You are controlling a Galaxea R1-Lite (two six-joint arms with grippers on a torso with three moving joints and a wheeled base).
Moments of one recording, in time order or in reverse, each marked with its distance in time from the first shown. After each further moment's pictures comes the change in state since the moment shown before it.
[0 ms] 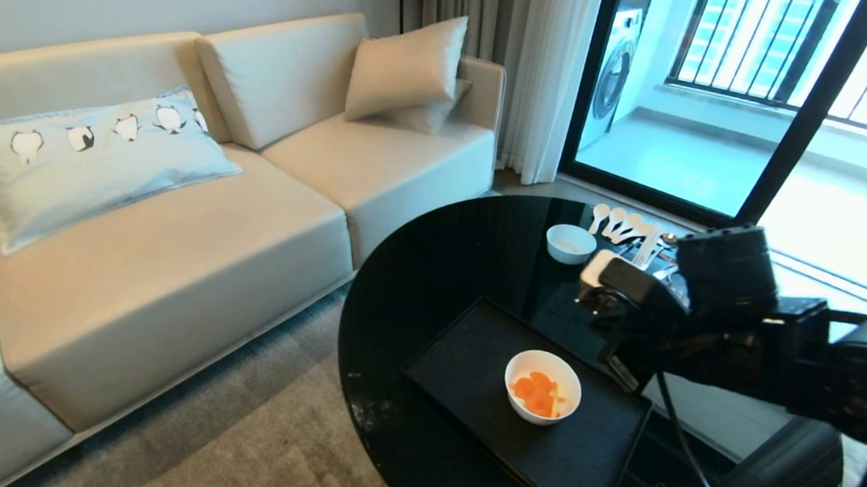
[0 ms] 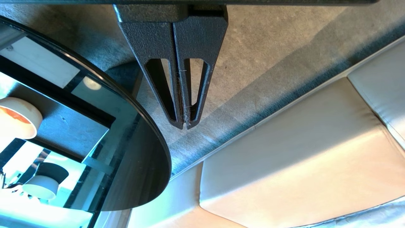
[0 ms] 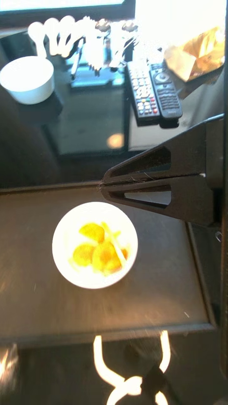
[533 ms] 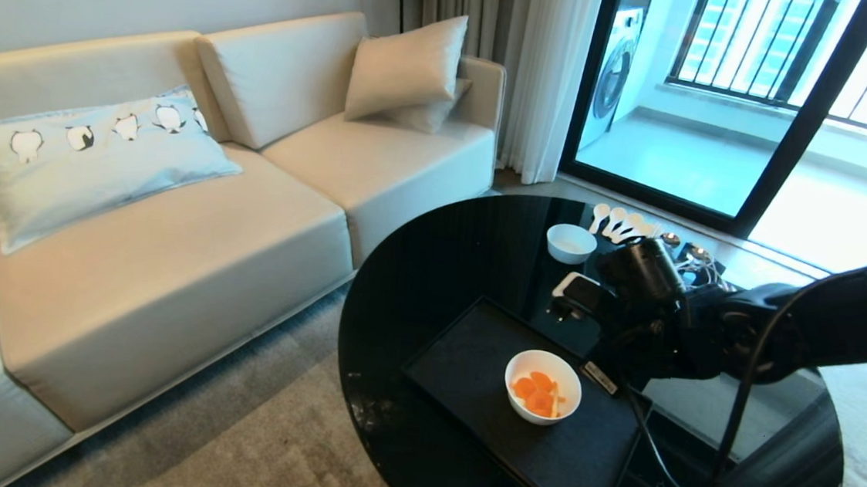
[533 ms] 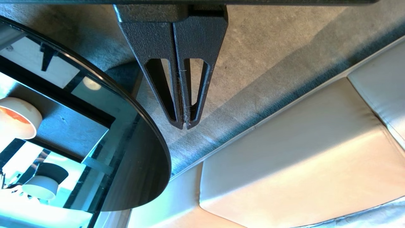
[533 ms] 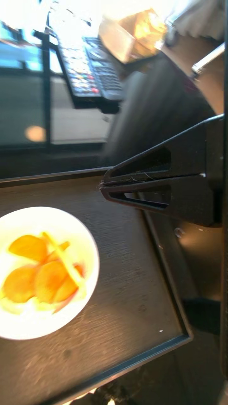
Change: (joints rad) left arm 0.000 0.000 0.000 0.000 0.000 -0.001; right arm -0.013 0.205 -0.218 0.310 -0.198 0.115
